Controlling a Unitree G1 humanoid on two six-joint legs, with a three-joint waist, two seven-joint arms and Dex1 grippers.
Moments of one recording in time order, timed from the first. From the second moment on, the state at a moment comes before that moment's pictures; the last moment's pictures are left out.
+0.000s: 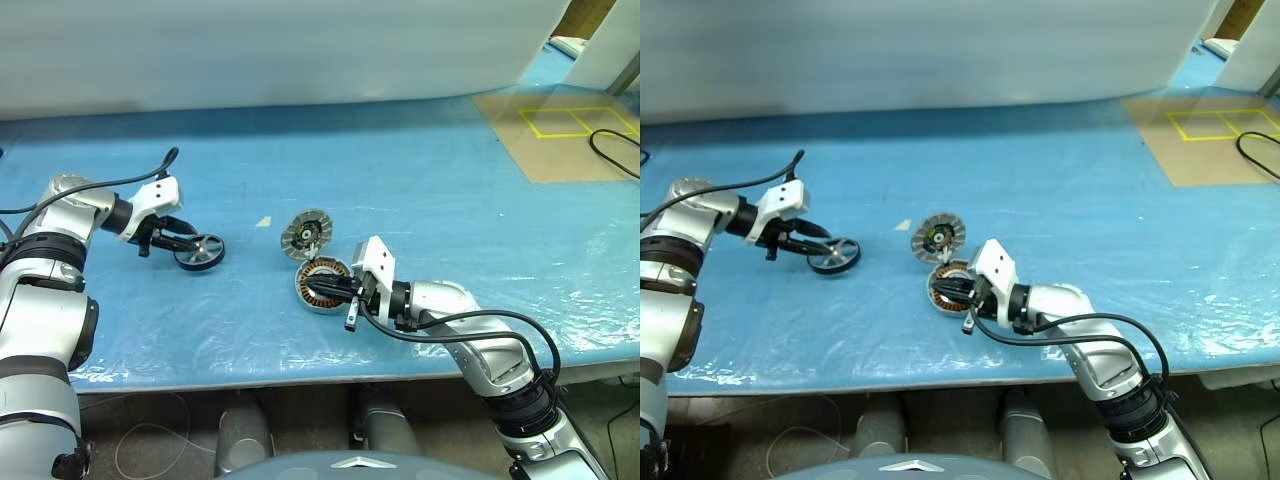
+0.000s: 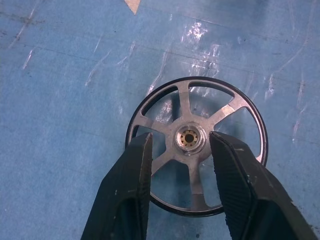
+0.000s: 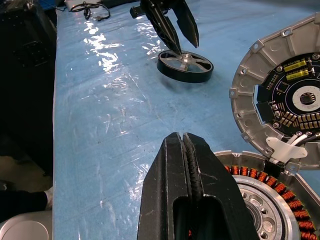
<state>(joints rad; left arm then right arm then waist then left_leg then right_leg) -1.01 0.80 -0.26 1.14 0.07 -0.14 -1.49 -0.22 -0.42 0.30 -0.39 0.35 0.55 0.77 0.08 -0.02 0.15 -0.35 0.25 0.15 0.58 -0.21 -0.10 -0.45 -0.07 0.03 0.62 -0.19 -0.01</state>
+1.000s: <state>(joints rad) -1.01 0.77 -0.23 1.13 0.11 -0.04 -1.50 -0.22 -0.43 0.30 -0.38 0.33 0.53 0.78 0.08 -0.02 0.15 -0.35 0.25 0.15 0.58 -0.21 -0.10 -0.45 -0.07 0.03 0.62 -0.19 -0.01</state>
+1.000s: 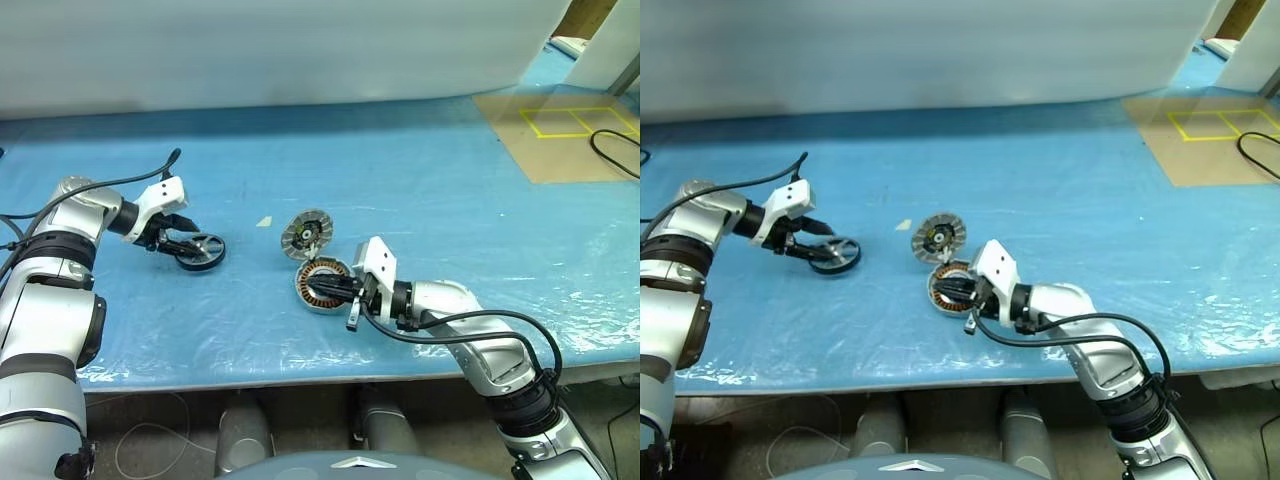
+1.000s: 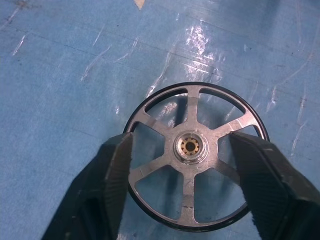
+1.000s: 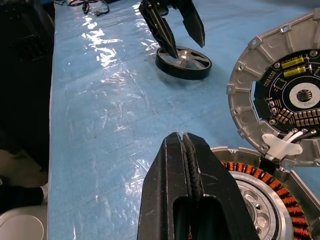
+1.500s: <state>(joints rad) -1.00 0.78 -0.23 1.11 0.15 -0.05 -1.52 -0.22 -0.43 0.30 -0.37 0.33 0.52 0.78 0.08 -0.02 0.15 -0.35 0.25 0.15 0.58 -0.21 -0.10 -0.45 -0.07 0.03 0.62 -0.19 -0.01</state>
